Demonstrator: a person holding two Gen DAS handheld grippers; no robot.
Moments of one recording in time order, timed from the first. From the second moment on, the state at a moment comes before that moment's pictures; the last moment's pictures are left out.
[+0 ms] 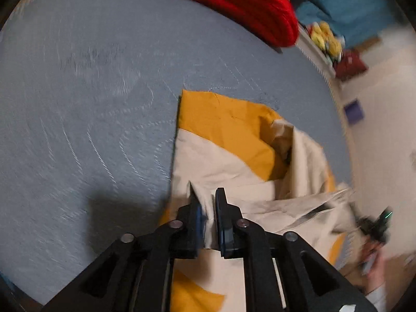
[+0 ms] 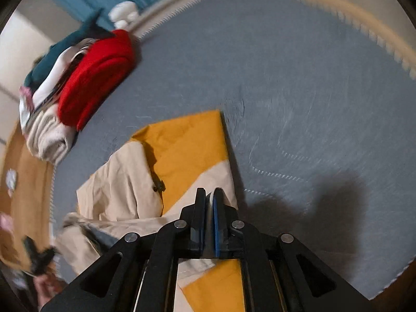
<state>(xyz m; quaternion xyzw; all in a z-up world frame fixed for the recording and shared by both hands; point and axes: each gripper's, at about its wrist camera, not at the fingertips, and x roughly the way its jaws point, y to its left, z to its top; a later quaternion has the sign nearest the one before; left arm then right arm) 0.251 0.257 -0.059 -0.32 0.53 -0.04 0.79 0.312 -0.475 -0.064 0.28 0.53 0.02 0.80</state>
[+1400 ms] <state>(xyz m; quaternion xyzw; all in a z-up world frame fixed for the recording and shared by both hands) 0.256 0.206 -0.064 -0.09 0.52 -0.02 0.85 0.290 -0.434 -0.066 0.10 0.50 0.11 0.85</state>
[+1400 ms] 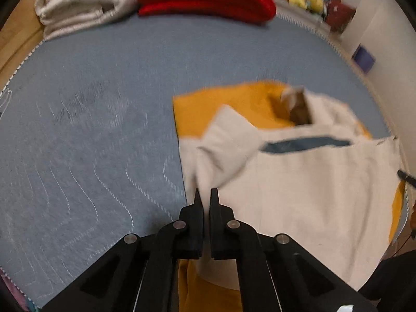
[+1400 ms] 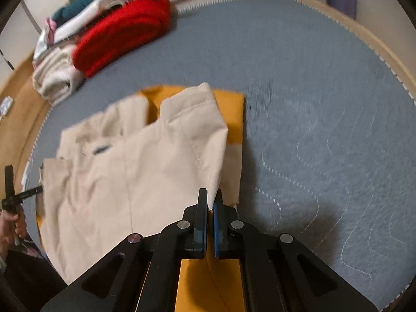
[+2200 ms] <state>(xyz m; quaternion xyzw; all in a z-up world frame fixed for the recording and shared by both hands) 0.277 0.252 -0.107 -0.28 0.57 -0.03 0.77 0.320 -0.468 -0.112 0.23 0.59 0.06 0.77</state>
